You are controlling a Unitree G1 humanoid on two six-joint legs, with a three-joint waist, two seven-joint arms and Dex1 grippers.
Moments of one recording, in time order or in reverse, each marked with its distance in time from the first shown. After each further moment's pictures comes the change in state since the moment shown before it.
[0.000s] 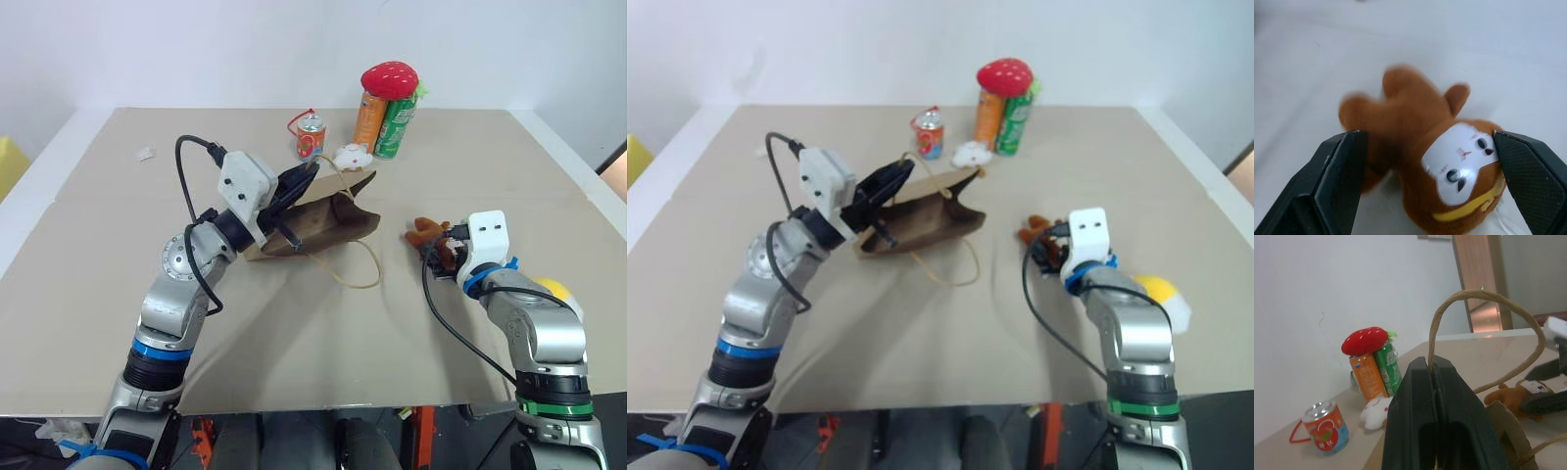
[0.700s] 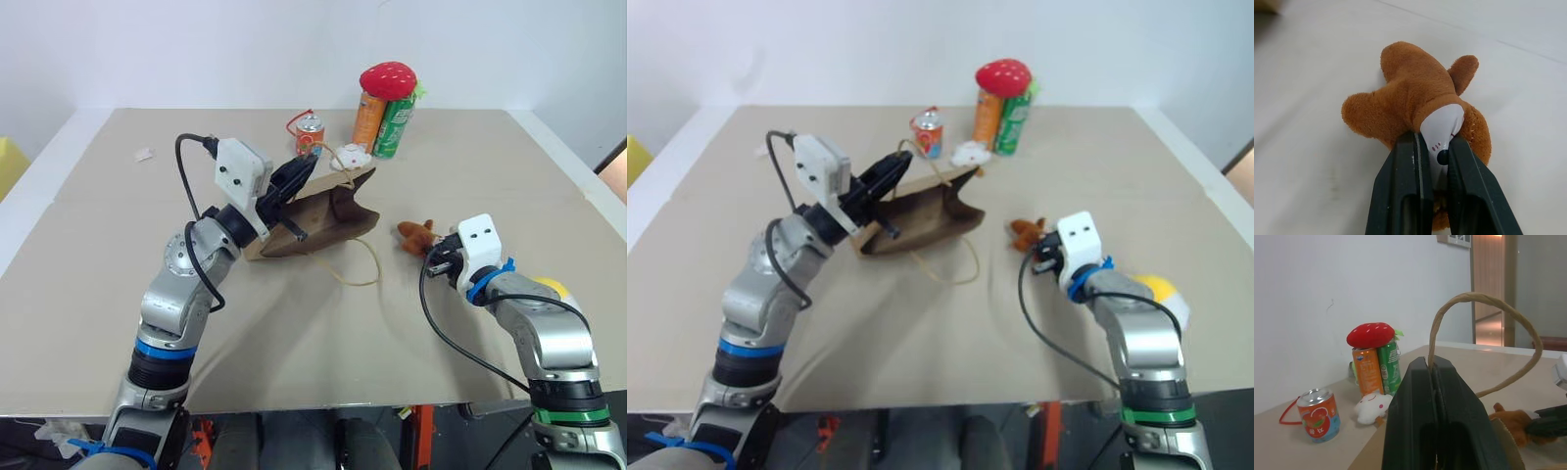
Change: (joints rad) left arm -0.025 -0.029 0.016 -0.033 -0.067 0.112 0.062; right arm -0.037 -0.292 -0.015 -0.062 0.237 -0.109 0.591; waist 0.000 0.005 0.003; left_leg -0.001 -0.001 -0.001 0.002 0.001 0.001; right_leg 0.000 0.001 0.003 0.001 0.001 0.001
